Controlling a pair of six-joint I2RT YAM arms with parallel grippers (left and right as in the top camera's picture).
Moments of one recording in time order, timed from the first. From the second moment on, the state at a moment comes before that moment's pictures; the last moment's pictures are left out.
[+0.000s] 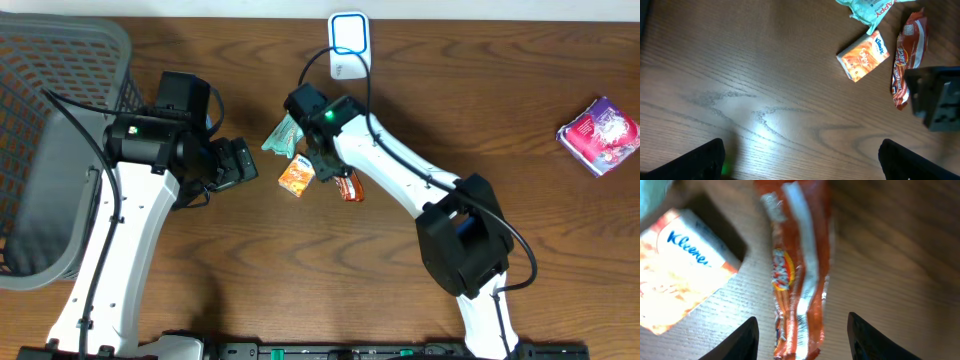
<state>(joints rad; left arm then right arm) -0.15 1.44 1.41 -1.31 0.10 -0.51 0.69 2.17 1.77 -1.05 0.20 0.27</state>
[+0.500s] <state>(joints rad) -0.15 1.44 1.41 -1.31 0.10 -0.51 0.69 2.16 1.56 -0.89 0.20 0.23</state>
